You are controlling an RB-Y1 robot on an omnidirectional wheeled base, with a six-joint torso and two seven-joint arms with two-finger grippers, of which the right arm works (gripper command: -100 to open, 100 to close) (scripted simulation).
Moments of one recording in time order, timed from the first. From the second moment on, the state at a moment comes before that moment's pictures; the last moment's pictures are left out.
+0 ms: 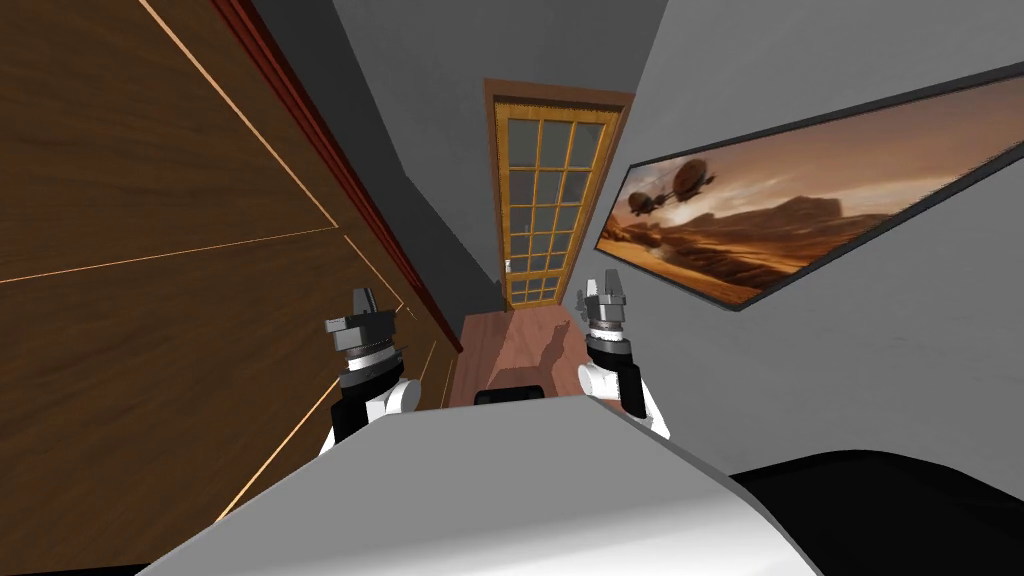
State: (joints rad) arm 0.50 -0.06 -0.01 -2.29 -0.08 -0.50 0.18
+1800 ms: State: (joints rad) arm 0.45 -0.09 -0.03 -2.00 -0.14 -0.57 0.54
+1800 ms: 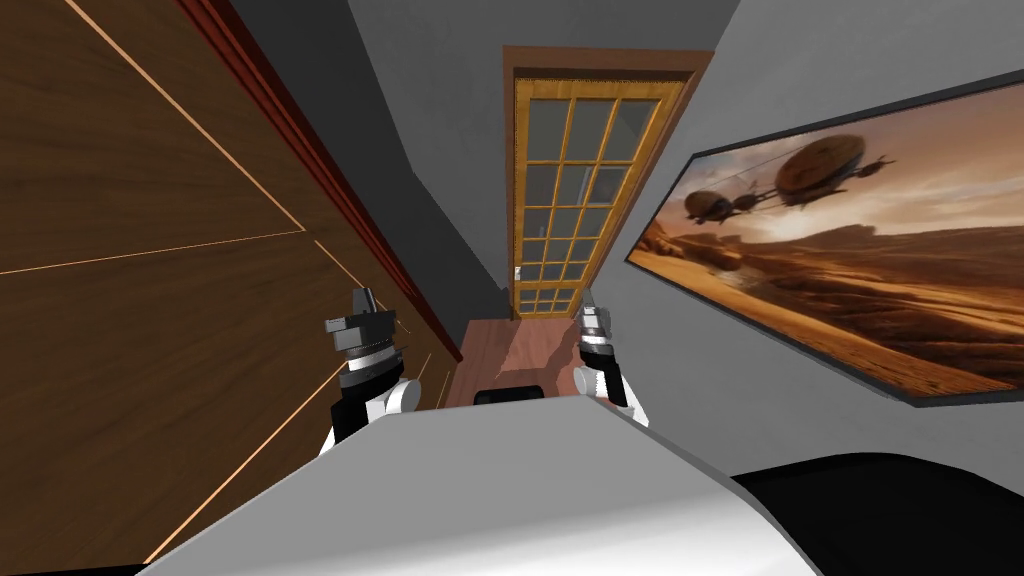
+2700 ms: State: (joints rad) arm 0.42 -0.10 -0.04 -1.83 -0.18 -0.61 0.75
